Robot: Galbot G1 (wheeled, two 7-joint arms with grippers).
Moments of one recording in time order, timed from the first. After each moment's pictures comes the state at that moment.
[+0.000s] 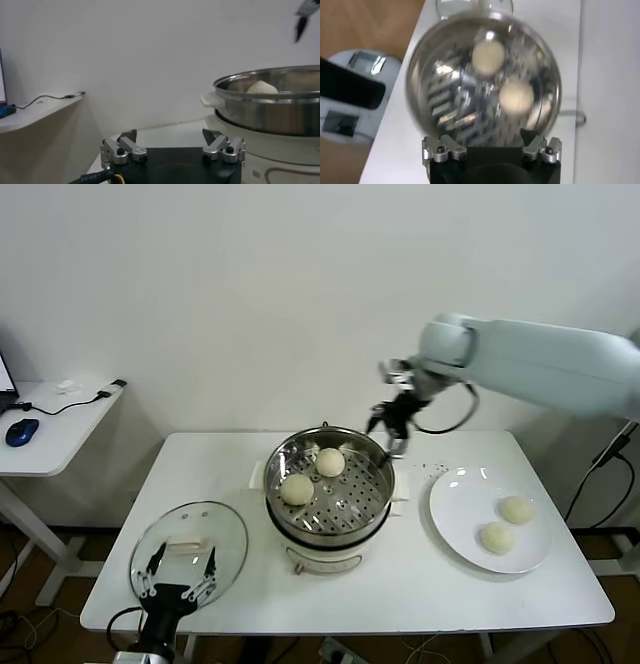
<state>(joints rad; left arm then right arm) 1.78 -1.58 -0.70 -2.14 0.07 -0.02 0.13 0.82 0.85 -1.57 1.32 0.67 -0.22 -1.10</state>
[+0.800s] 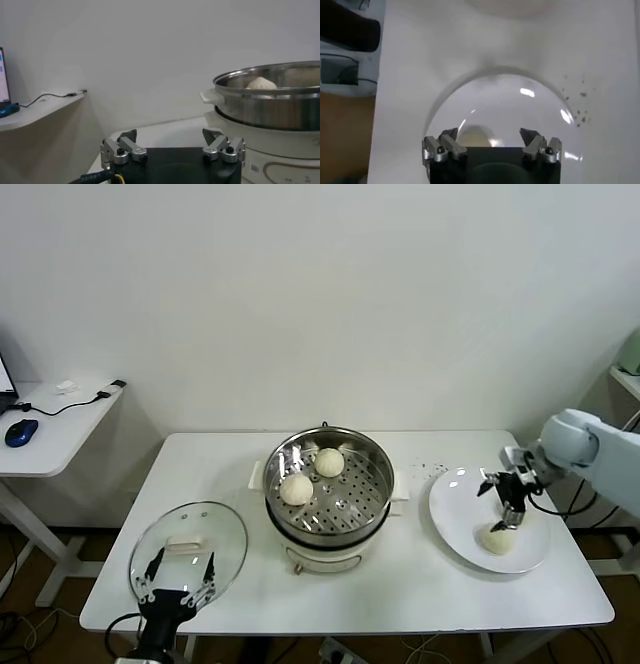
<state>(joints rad) 1.81 -1.60 -0.70 -2.15 0.09 -0.03 0.13 0.19 0.54 -1.08 1.22 0.14 -0.12 -1.09</state>
